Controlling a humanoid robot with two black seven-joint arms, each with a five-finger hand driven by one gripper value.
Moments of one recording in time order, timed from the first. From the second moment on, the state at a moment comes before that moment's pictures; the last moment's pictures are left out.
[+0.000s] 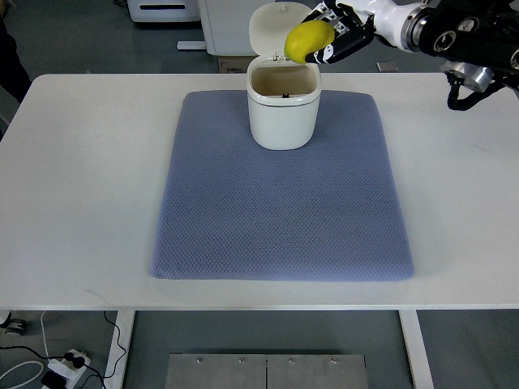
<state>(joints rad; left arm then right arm) -0.04 0.00 -0.10 -0.24 -0.01 0.19 -0.12 1.76 -0.26 -0.62 0.90 -0.07 -0.03 0.17</state>
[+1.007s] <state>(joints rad) -0.04 0.00 -0.10 -0.24 -0.01 0.19 -0.12 1.63 -0.11 -0.61 0.71 -0.08 -0.06 0.14</state>
